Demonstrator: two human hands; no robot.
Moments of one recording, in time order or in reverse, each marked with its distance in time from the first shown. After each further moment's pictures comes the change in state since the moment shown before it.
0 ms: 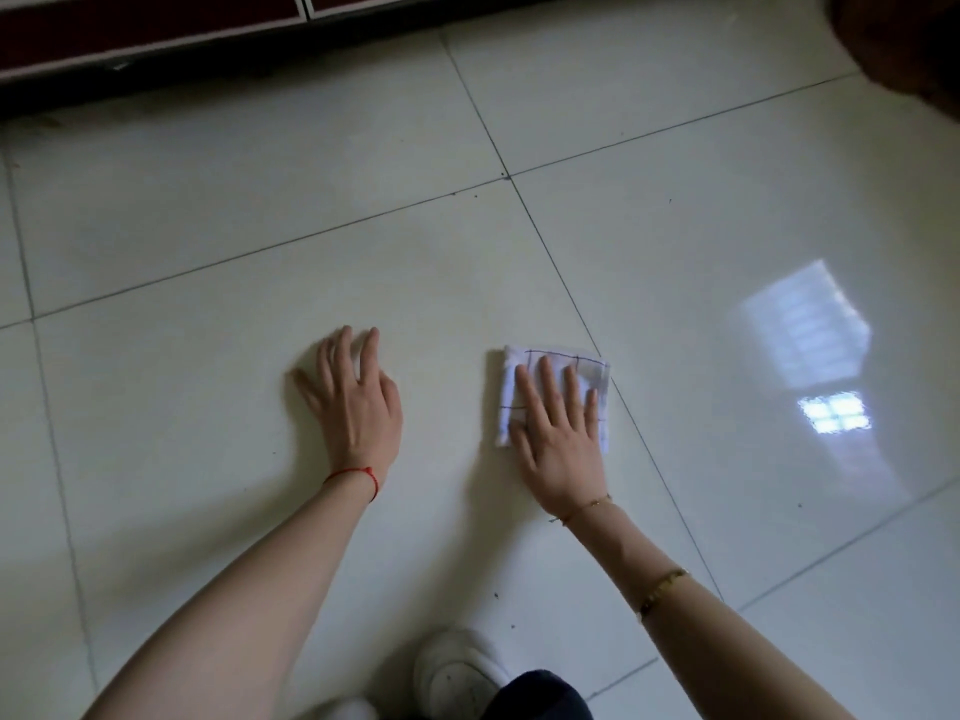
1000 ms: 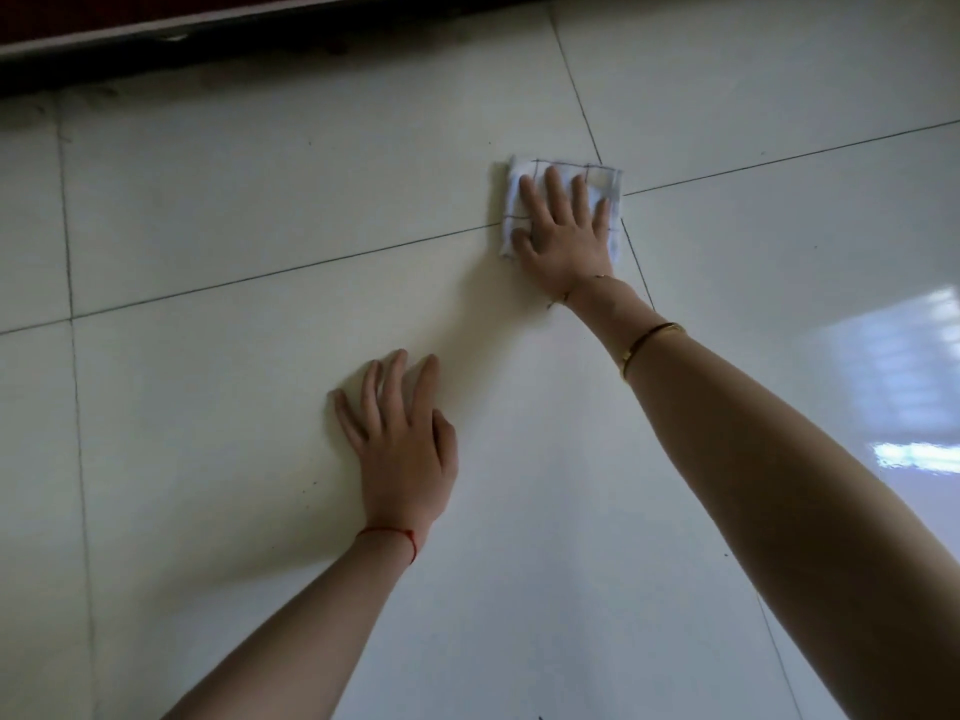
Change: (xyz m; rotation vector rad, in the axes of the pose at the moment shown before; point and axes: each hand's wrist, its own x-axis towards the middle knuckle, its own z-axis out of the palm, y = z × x) left_hand 0.023 -0.001 -0.001 0.147 -0.064 -0.009; right_hand 0.299 -0.069 -0.048 -0.017 -0.032 -0.154
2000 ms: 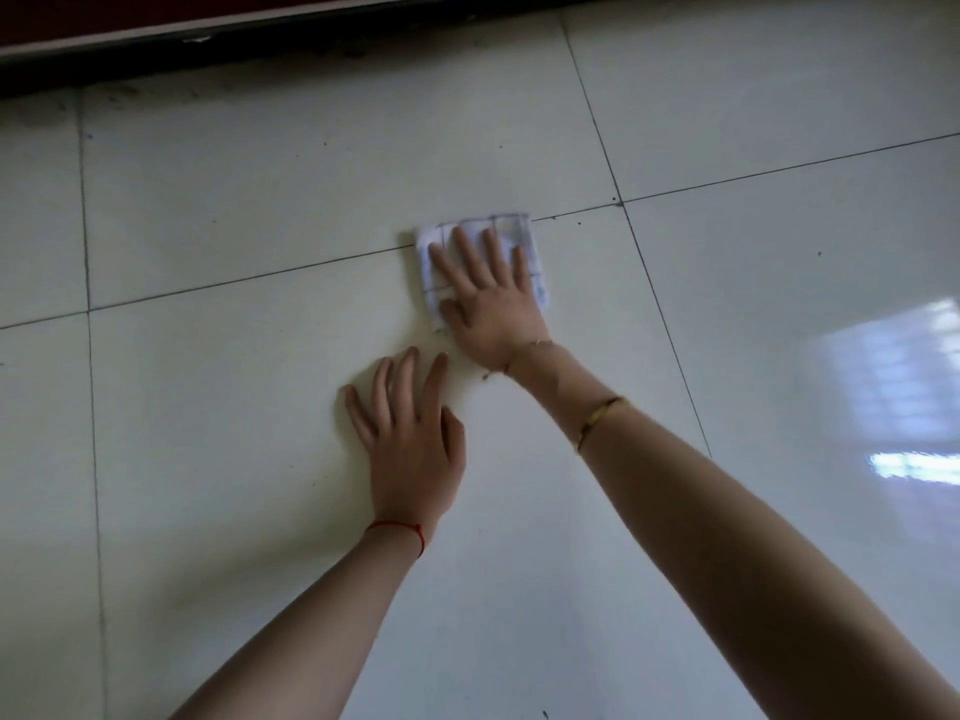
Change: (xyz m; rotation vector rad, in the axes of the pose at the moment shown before) left_hand -0.002 -0.002 0.003 0.006 0.046 0.007; right_hand -0.050 -0.069 0.038 -0.007 -0.040 -0.263
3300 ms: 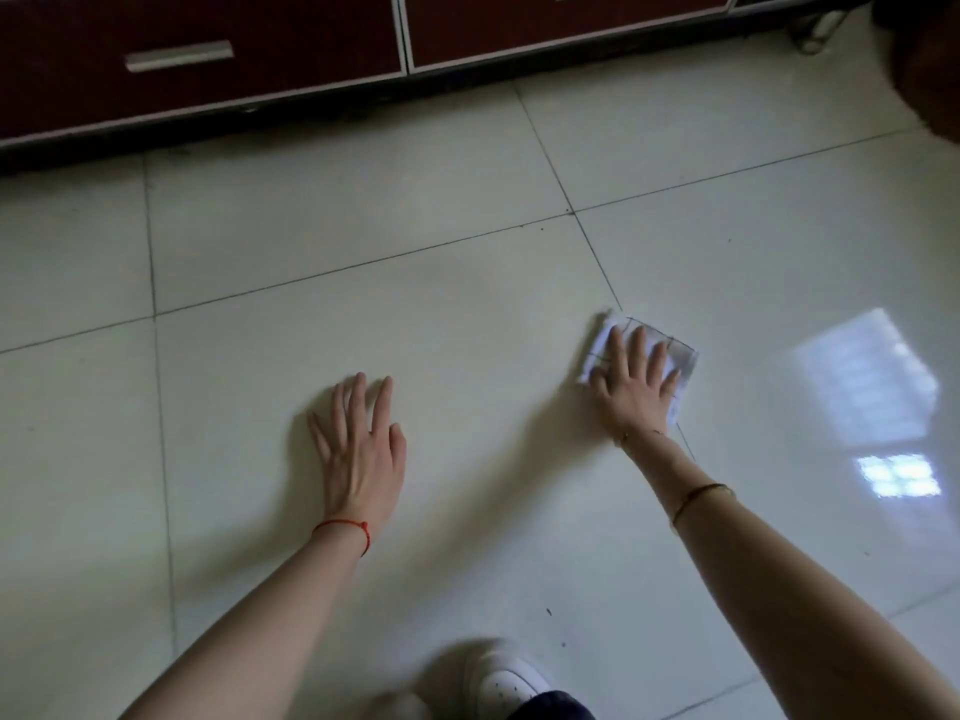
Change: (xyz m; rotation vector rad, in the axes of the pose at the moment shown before) left_hand -0.057 -0.071 -0.028 -0.016 -0.129 0.004; right_hand -0.197 0.063 -0.003 0.135 0.052 0.693
